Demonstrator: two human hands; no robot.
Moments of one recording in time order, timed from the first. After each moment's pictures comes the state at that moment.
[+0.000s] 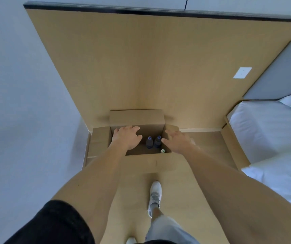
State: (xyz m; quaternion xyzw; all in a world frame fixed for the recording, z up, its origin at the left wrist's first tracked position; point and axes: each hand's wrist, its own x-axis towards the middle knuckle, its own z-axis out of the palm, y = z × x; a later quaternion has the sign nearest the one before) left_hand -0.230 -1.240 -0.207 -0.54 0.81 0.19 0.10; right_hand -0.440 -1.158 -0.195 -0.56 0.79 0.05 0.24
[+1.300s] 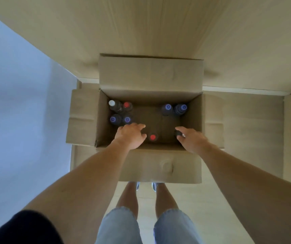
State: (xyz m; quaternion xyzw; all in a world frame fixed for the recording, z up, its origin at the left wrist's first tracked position) left_hand -0.286 -1.451 -0.535 -0.54 0.70 0.37 0.29; right_hand -0.522 -1.397 -0.526 -0.51 0.71 0.21 0.45
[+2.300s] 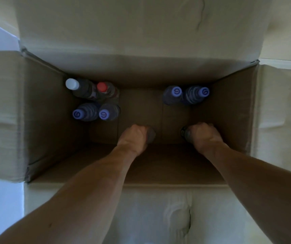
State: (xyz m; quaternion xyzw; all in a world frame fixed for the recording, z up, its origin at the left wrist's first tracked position) left_hand -0.336 -1.456 -0.774 -0.53 0.68 0.41 0.30; right_hand -0.550 -1.428 -0.775 -0.57 0.63 0.41 0.33
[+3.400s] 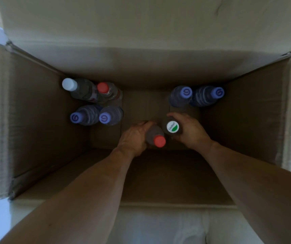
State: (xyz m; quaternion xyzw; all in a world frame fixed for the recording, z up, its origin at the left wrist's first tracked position) left_hand -0.306 -1.455 -0.841 -0.53 0.69 0.47 0.15; right_hand -0.511 -1.443 -0.822 -0.56 0.67 0.02 0.49
